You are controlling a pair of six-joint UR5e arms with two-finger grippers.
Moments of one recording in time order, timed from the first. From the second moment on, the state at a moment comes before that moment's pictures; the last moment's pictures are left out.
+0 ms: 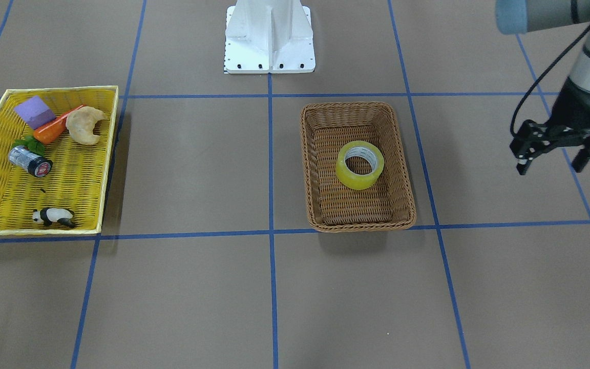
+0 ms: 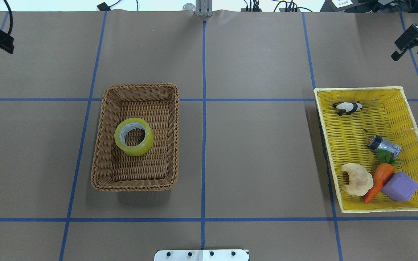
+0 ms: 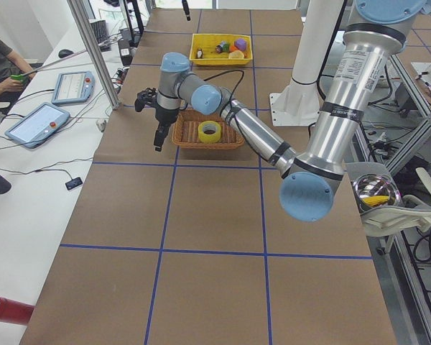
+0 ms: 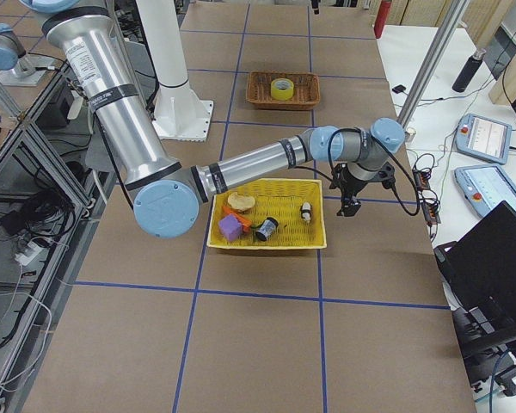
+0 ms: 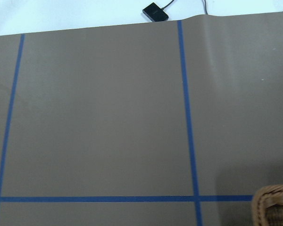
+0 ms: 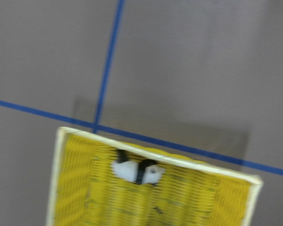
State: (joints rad) left arm -1.23 -1.85 -1.91 -1.48 -2.06 -0.43; right arm 1.35 -1.16 1.47 -1.83 2.43 -0.05
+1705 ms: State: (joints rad) left arm -1.44 -1.64 -1.70 -1.51 -2.30 -0.03; right arm 1.50 -1.46 1.58 -1.49 2.32 -0.06
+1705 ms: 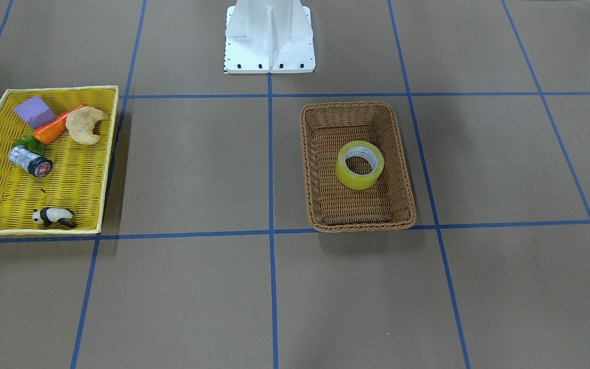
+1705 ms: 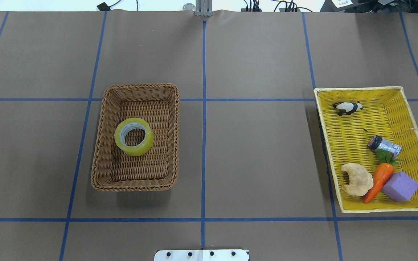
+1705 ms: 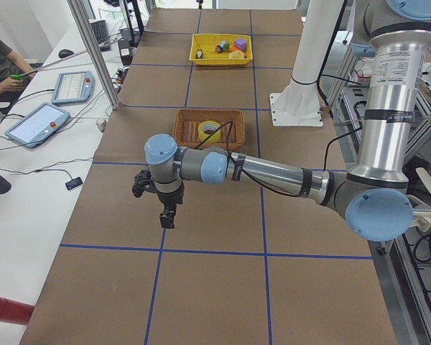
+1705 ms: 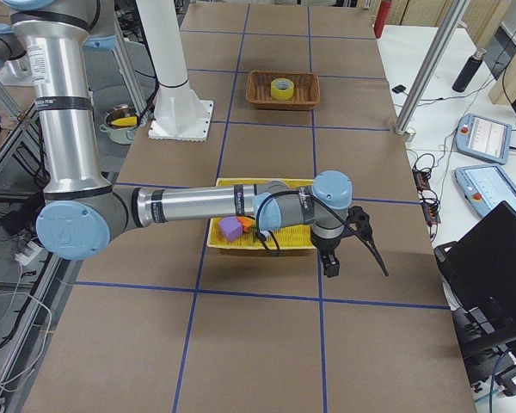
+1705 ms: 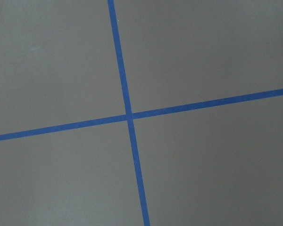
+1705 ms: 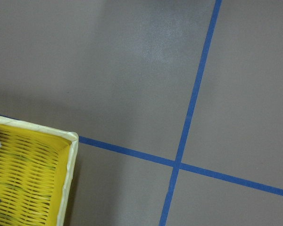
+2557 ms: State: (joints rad) left arm -1.44 -1.63 -1.69 -1.61 -2.40 -0.10; right arm 1.49 -1.42 1.60 -1.62 2.34 -0.07
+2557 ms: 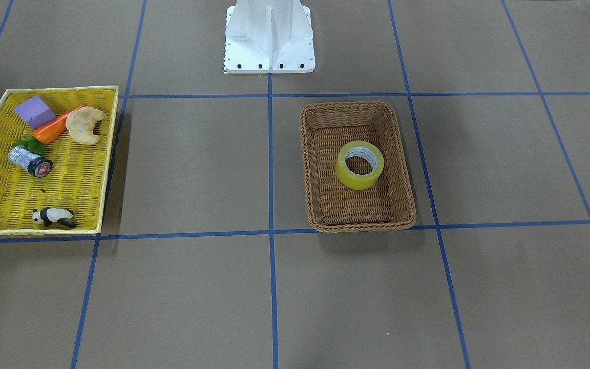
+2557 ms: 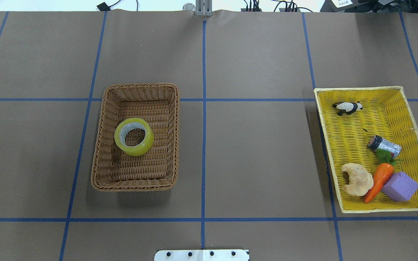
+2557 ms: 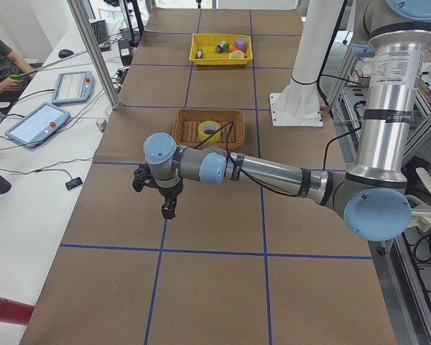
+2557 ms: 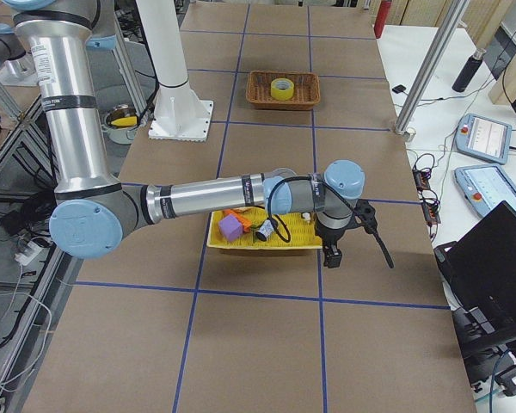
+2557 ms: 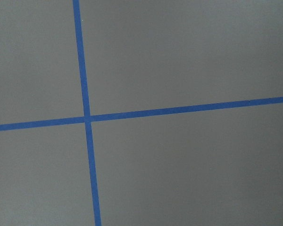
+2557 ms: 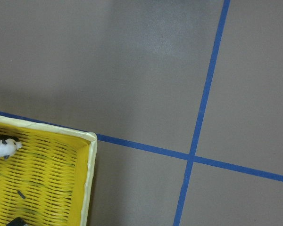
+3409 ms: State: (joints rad) left arm -1.45 -1.53 -1.67 -1.84 -2.39 -0.11; right arm 1.50 -1.45 1.59 -1.61 2.42 -0.07
